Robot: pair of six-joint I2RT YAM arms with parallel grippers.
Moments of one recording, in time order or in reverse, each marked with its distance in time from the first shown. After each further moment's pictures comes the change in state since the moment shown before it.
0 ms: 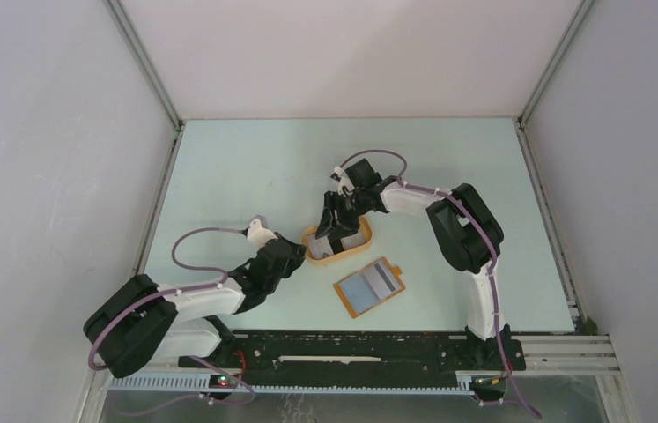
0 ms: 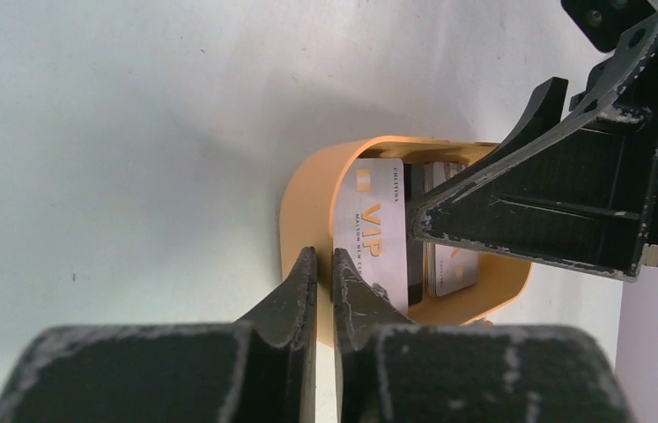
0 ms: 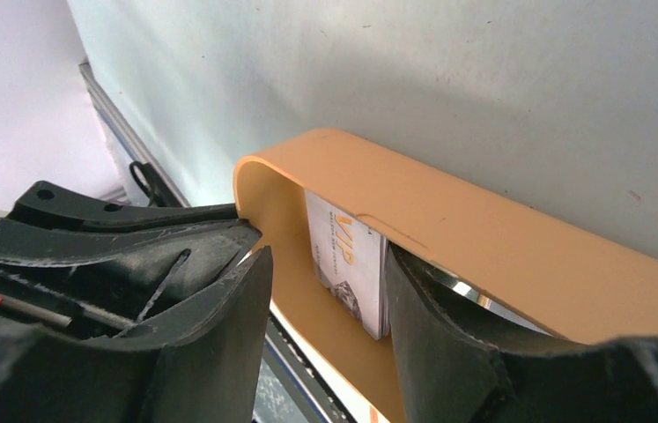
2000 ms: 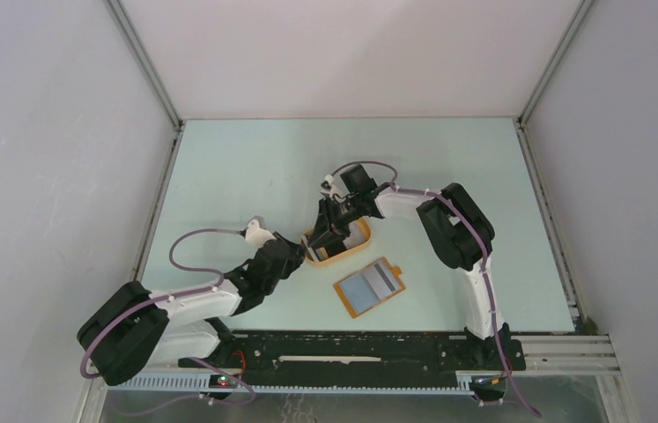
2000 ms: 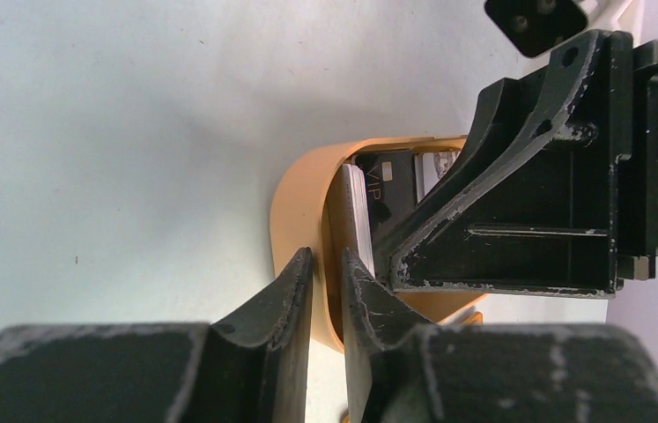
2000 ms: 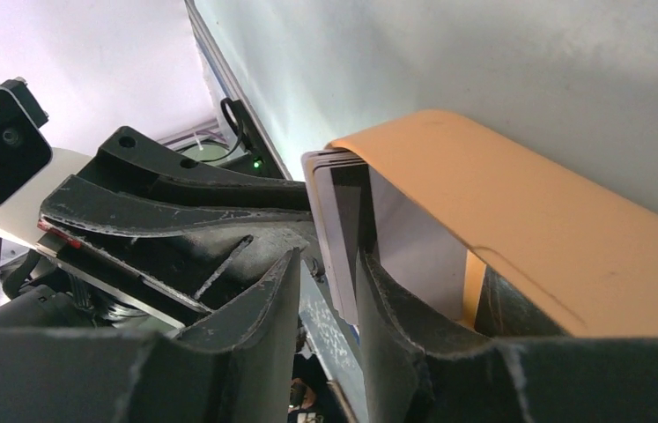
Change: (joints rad) left arm -0.003 -0.058 0.000 -0.057 0.000 -0.019; right arm 0.019 0.058 -0.005 0.131 -0.275 0.132
